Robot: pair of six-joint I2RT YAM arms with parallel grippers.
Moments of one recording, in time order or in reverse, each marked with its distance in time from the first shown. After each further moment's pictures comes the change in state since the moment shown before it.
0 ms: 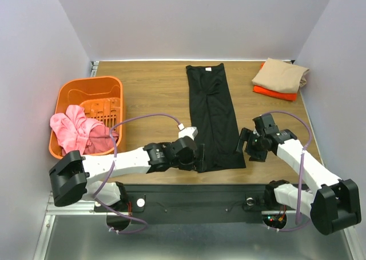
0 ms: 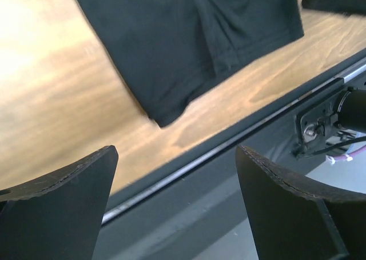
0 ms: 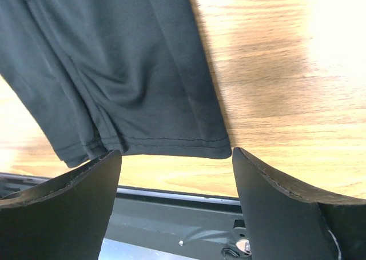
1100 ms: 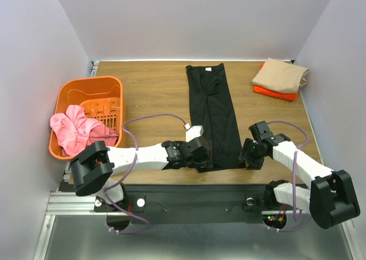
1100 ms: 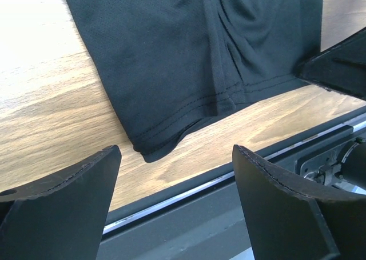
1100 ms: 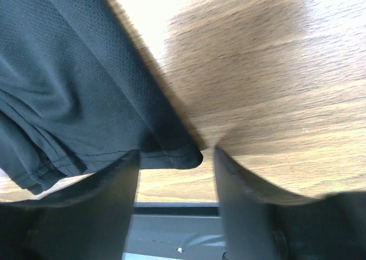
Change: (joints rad) left arm -0.050 0.218 0.105 0.013 -0.108 -0.150; right arm 0.024 0.054 -0.113 0.030 0.070 0.138
